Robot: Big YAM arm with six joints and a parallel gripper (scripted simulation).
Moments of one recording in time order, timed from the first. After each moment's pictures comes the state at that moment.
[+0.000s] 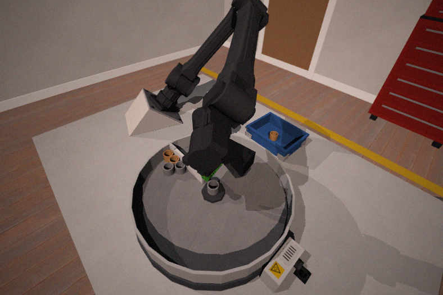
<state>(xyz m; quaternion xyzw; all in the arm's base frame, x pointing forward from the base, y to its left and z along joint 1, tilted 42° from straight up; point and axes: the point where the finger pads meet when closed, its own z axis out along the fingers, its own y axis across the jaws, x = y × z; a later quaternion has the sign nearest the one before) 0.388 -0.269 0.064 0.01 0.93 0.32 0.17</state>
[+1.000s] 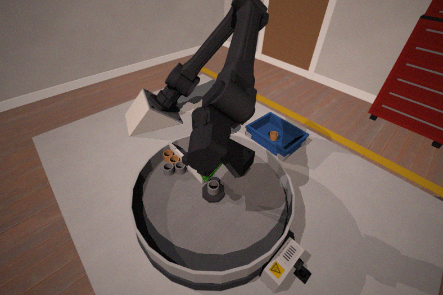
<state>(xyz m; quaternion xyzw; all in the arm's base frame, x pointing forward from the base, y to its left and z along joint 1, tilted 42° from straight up) 0.388 -0.270 0.064 0.01 0.93 0.32 0.17</state>
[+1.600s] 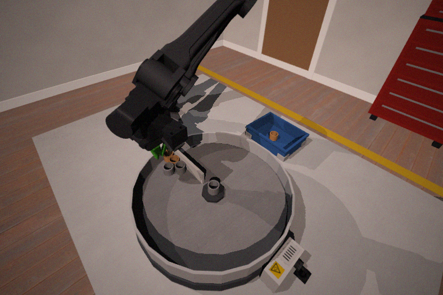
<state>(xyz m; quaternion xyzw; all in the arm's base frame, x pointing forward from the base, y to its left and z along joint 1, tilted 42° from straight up) 0.250 -0.279 0.004 0.05 0.93 0.32 0.17</state>
